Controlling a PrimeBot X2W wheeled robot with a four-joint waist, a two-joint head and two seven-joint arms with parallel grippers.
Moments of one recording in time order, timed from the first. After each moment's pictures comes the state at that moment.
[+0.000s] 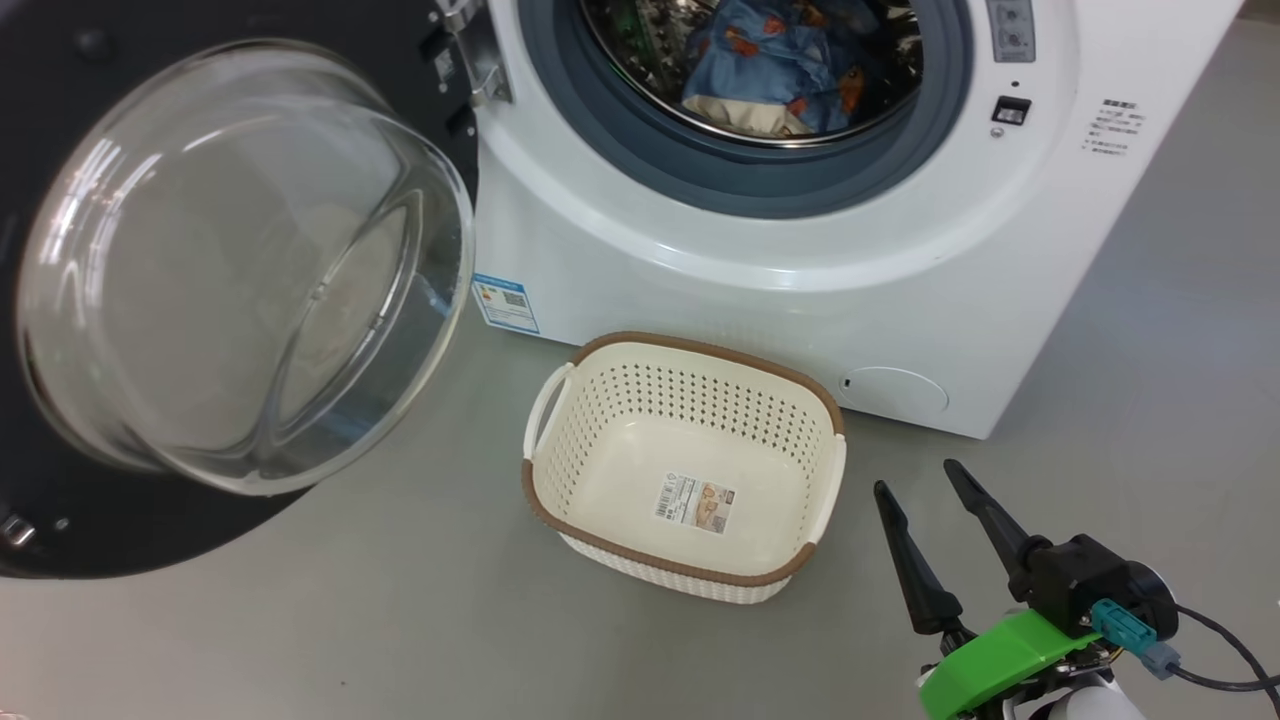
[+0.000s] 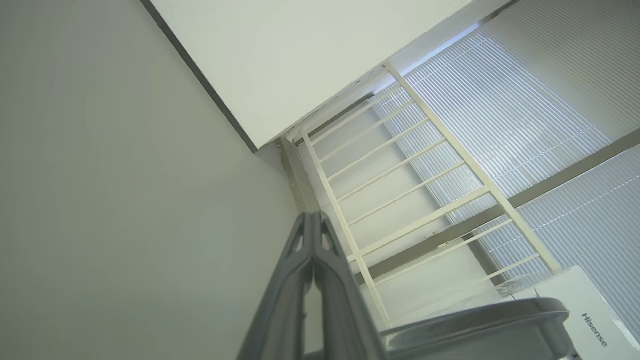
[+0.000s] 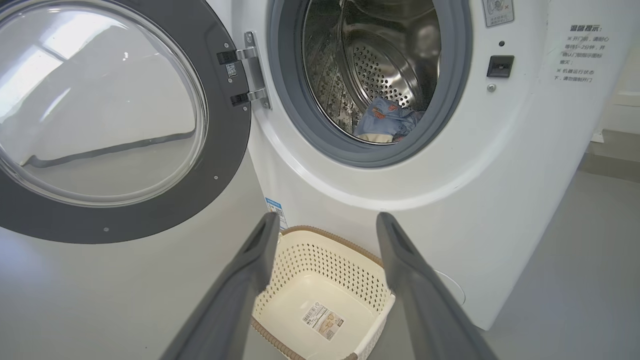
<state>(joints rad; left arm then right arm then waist) -0.53 0.37 0.60 0.67 -1.15 -0.13 0.07 -0.10 -0.07 0.08 0.18 0.12 0.13 -0.21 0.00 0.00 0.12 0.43</state>
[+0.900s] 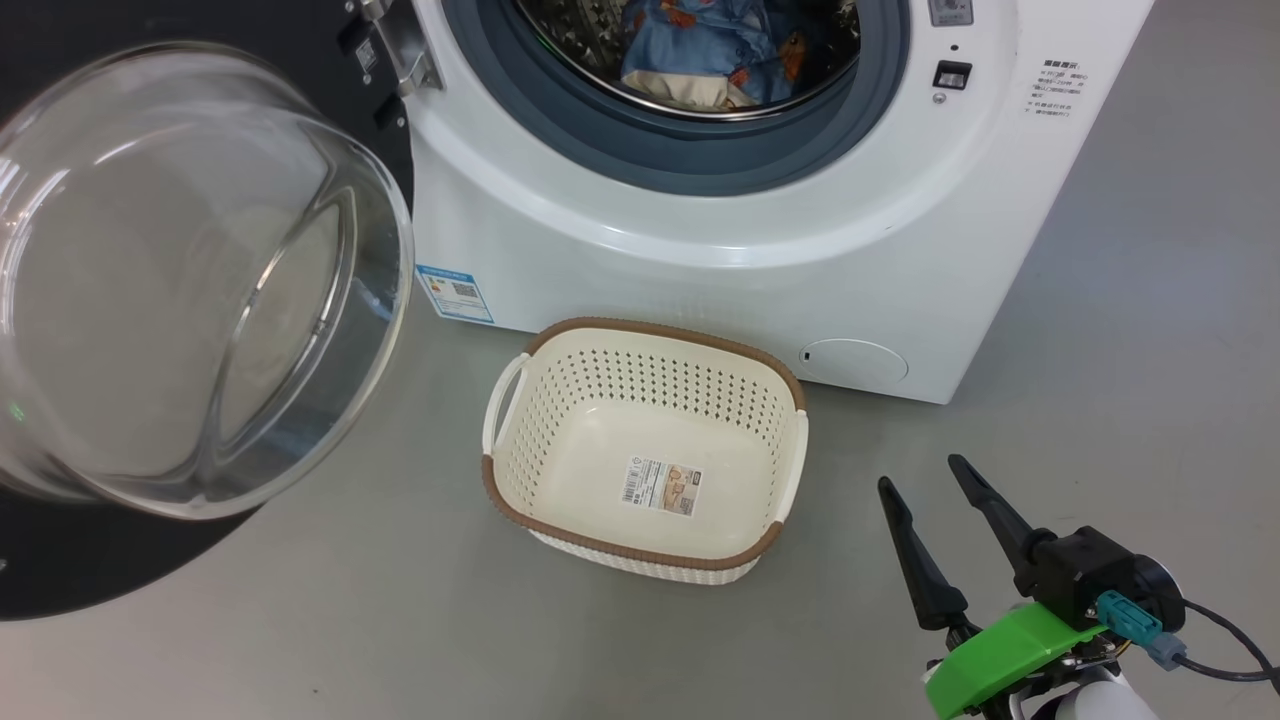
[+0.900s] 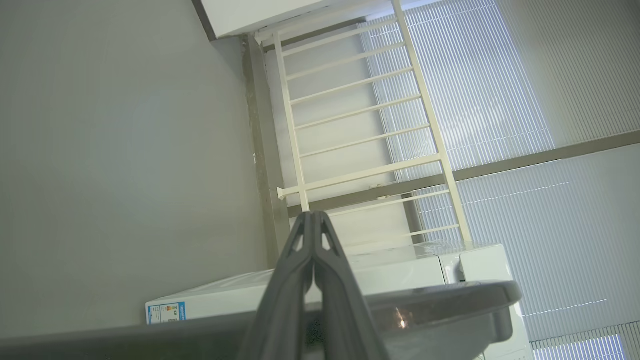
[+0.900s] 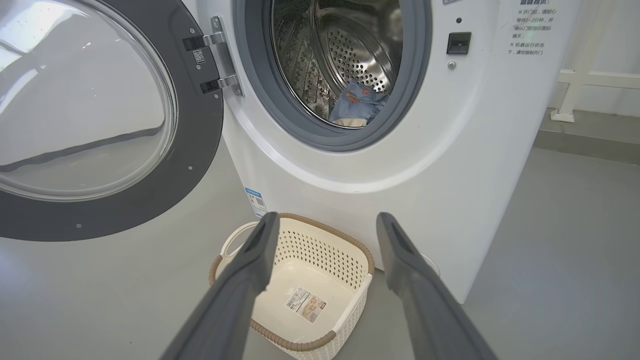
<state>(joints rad) -0.60 0.40 0.65 0.76 -1.41 -0.13 0.40 -0.11 -0.08 0.08 0.16 0.13 0.13 -0.19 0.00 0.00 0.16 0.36</state>
